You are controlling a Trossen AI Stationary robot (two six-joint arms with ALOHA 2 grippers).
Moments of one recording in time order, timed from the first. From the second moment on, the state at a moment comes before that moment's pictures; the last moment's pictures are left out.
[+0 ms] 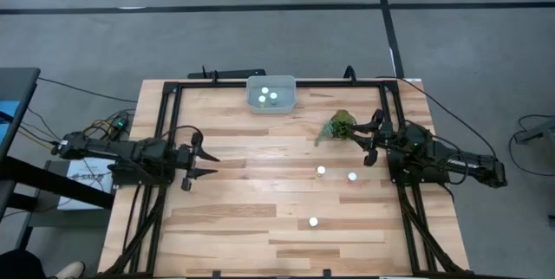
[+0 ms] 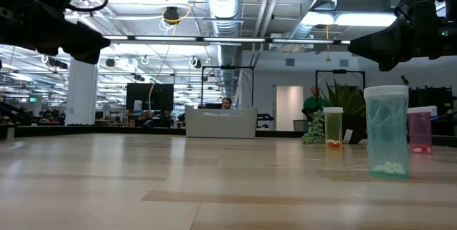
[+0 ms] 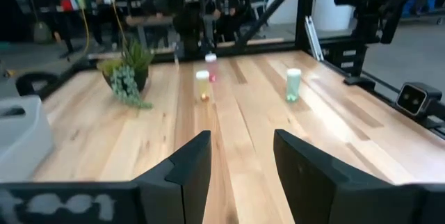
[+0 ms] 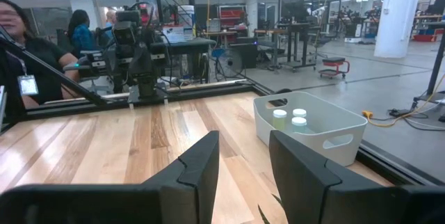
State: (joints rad) left arm -0.13 0.13 0.01 0.03 -0.01 0.05; right arm -0.24 0.01 0.01 0.01 0.03 0.00
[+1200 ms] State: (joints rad) left arm -0.14 0.20 0.01 0.19 0.08 0.12; right arm -0.24 0.01 0.01 0.01 0.03 0.00
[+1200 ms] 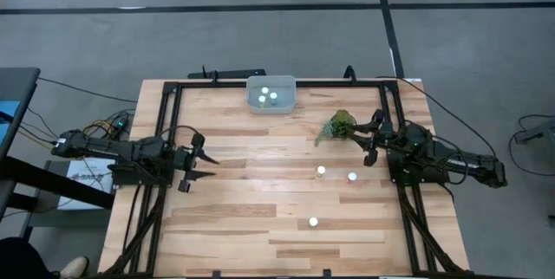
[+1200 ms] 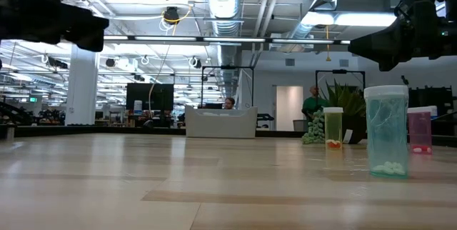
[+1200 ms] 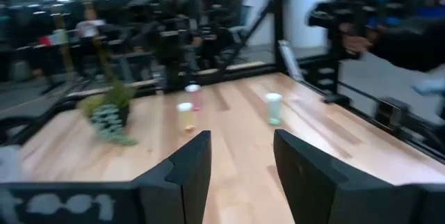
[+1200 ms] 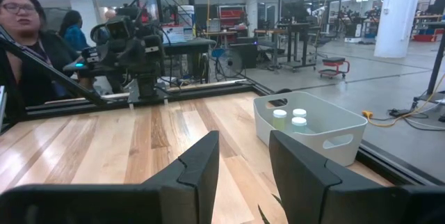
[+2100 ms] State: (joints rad) left arm -0.14 0.01 0.01 0.07 -0.24 -0.04; right arm -0.24 0.18 0.10 -0.26 -0.06 0.24
